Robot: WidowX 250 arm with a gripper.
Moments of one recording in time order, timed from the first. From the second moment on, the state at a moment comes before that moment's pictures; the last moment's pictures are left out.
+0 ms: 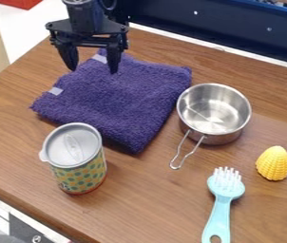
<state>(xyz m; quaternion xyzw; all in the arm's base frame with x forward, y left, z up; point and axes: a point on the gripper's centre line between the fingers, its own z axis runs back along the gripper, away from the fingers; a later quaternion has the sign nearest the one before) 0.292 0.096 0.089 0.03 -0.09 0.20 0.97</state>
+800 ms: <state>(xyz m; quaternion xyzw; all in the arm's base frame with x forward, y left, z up) 0.291 0.018 0.112 -0.06 -0.11 0.17 0.98</state>
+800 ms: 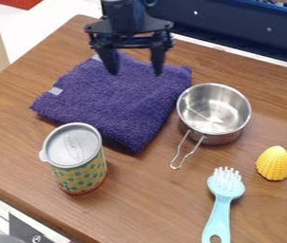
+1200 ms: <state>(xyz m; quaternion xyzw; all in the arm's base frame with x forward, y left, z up) 0.251 -0.070 0.118 -0.10 -0.09 0.14 0.98</state>
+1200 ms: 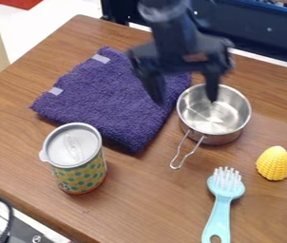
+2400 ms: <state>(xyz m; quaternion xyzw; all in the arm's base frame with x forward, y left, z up) 0.216 -0.132 0.051 -0.05 -0.05 0.10 0.99</state>
